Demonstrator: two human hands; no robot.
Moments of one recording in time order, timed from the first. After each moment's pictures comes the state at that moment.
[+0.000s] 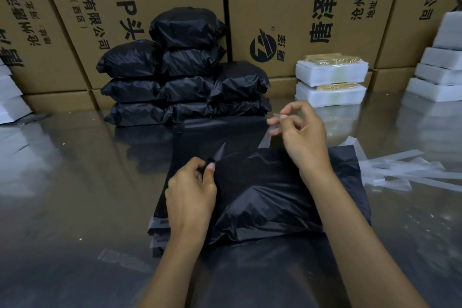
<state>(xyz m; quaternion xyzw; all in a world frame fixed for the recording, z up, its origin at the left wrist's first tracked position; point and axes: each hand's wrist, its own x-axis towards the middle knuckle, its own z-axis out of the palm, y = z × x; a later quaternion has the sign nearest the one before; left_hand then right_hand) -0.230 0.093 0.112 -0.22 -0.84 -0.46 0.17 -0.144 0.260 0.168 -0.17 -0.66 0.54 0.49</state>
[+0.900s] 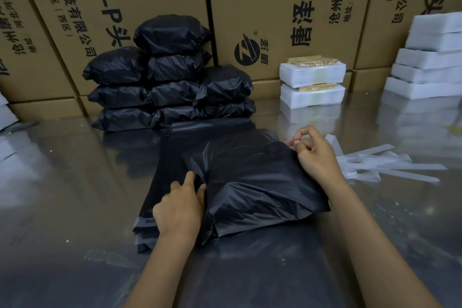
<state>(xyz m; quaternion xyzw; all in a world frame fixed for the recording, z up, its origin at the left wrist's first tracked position) -0.213 0.094 0.102 -0.24 -0.96 -0.10 0.08 -0.092 0.323 0.122 -0.31 -0.74 0.46 0.38</state>
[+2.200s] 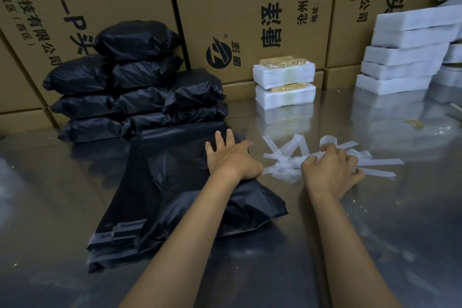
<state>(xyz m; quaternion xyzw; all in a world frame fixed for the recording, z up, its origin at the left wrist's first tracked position) -0.160 0.254 0.165 -0.42 -0.90 -0.07 -0.08 -0.038 0.362 0.095 -0.62 -0.68 0.15 0.37</state>
